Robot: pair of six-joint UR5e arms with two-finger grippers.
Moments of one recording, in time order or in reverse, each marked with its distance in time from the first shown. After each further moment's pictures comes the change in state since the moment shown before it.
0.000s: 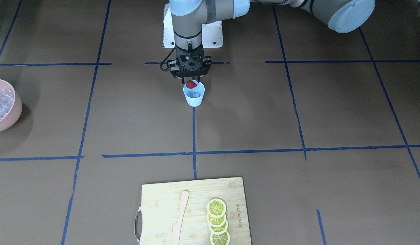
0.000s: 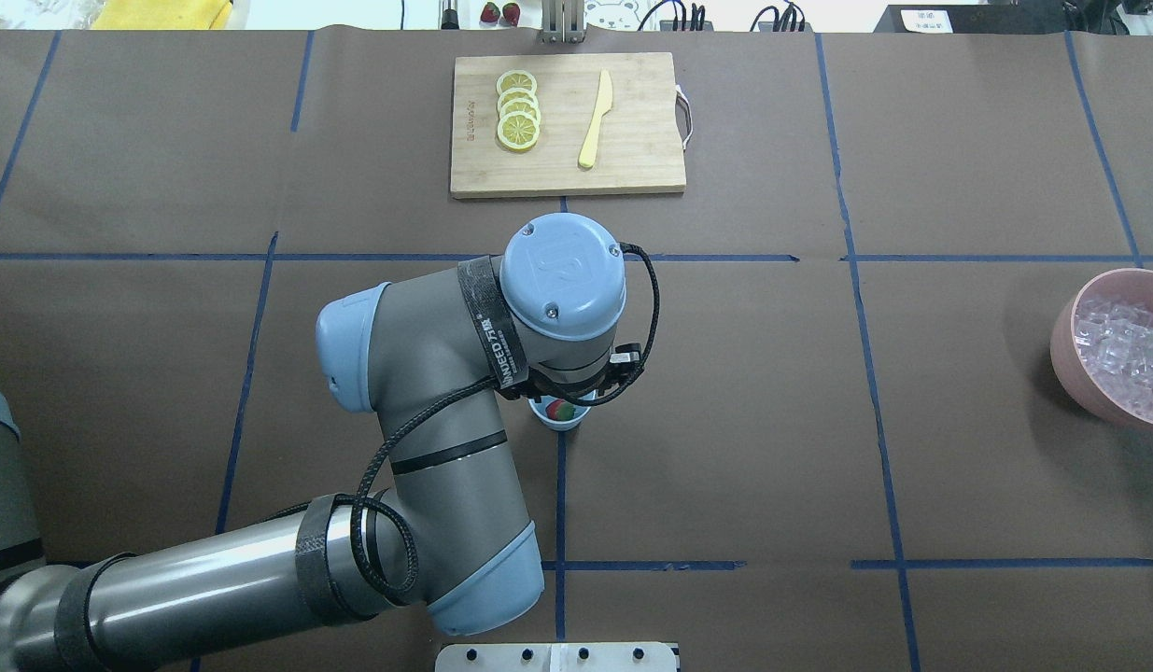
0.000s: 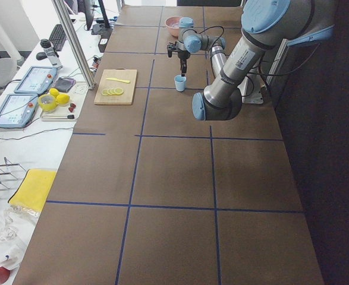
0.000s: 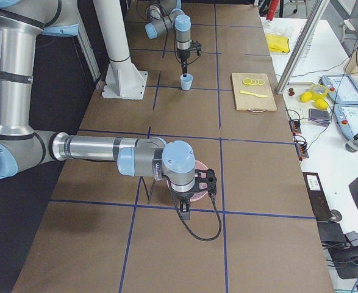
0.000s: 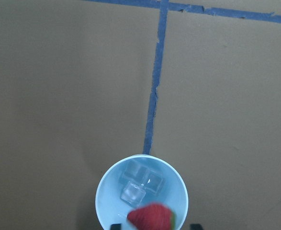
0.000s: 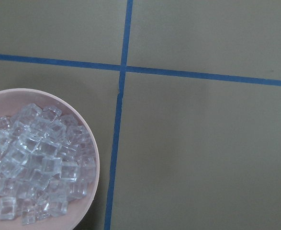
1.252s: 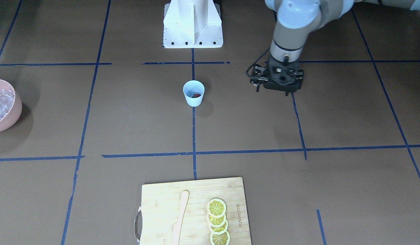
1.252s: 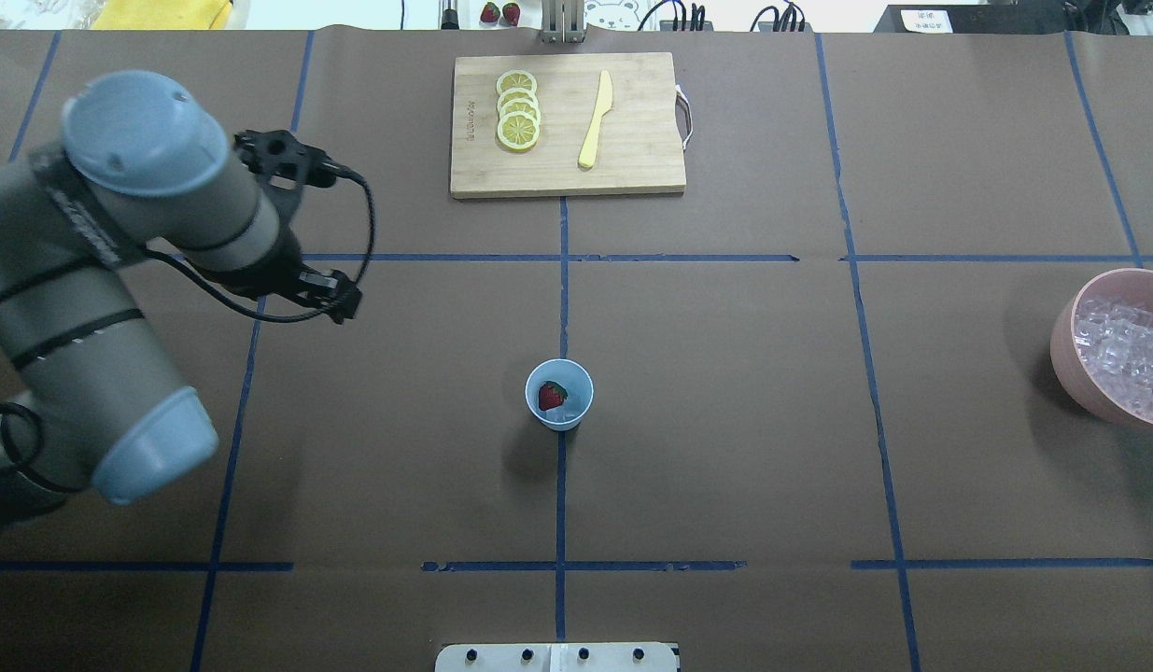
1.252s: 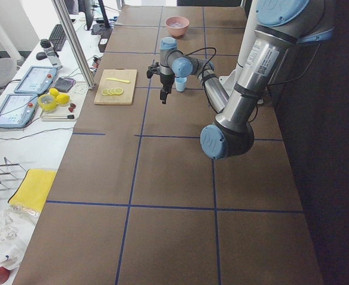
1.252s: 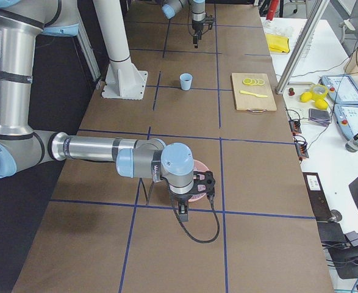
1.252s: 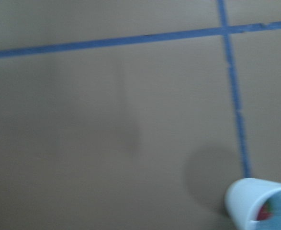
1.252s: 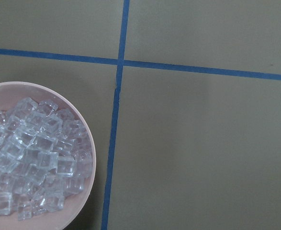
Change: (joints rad) left arm -0.372 0.497 -0.317 0.006 -0.202 0.746; right arm 0.000 -0.009 -0.005 0.000 -0.002 -0.008
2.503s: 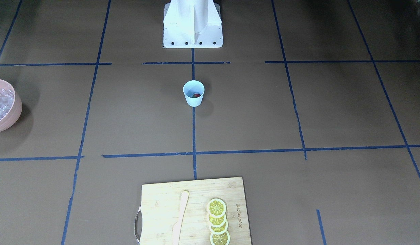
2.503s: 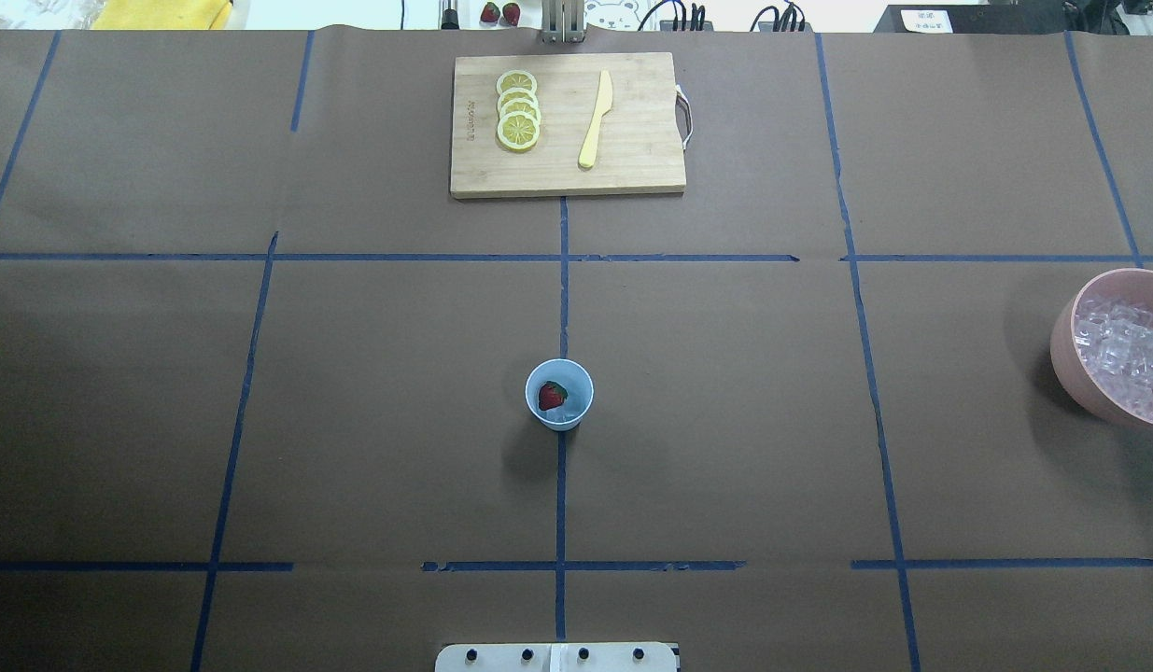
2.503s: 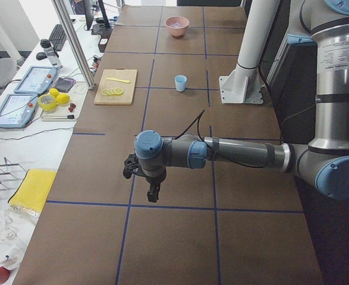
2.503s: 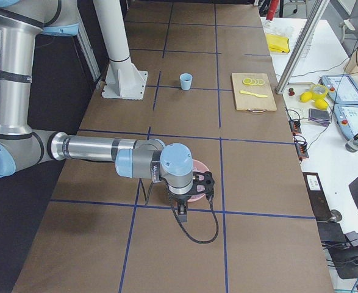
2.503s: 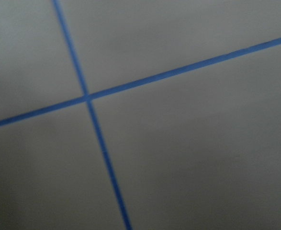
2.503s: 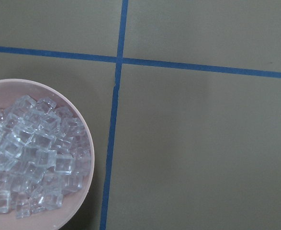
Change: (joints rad) left arm -0.764 0.517 0.238 -0.177 -0.388 0.750; right arm 0.000 -0.003 -0.002 0.001 -0.002 -0.004
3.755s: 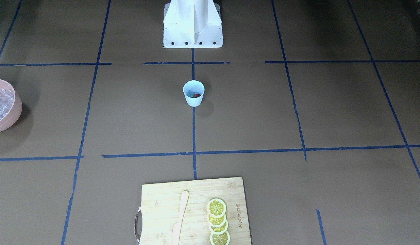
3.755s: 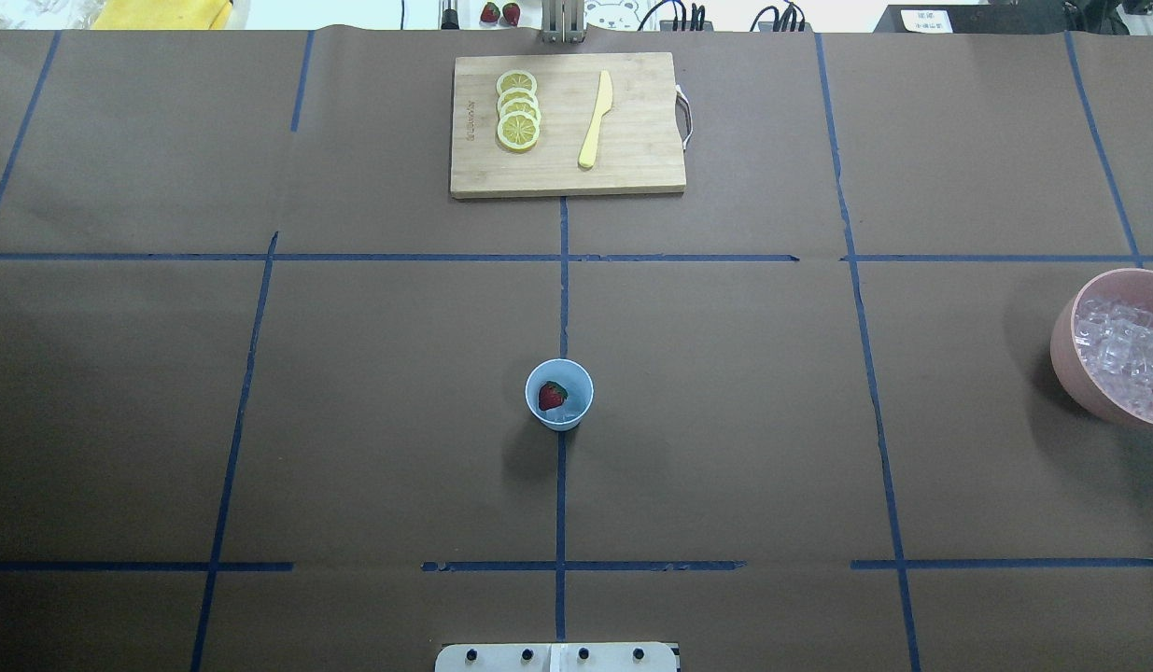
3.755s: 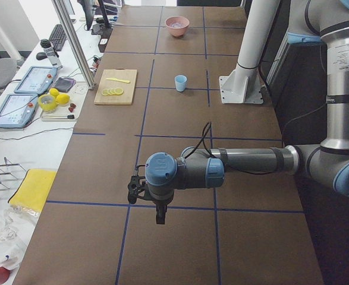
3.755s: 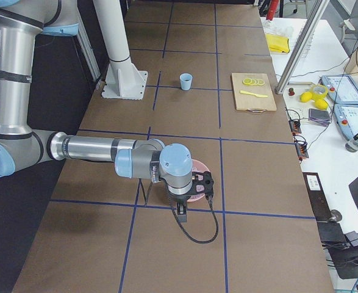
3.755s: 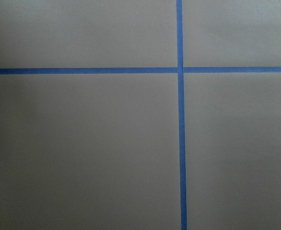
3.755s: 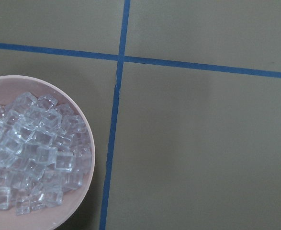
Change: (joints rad) left arm -0.117 0.025 0.050 -0.014 -0.007 0.008; right arm 0.000 -0.005 0.001 0.000 0.003 -0.011
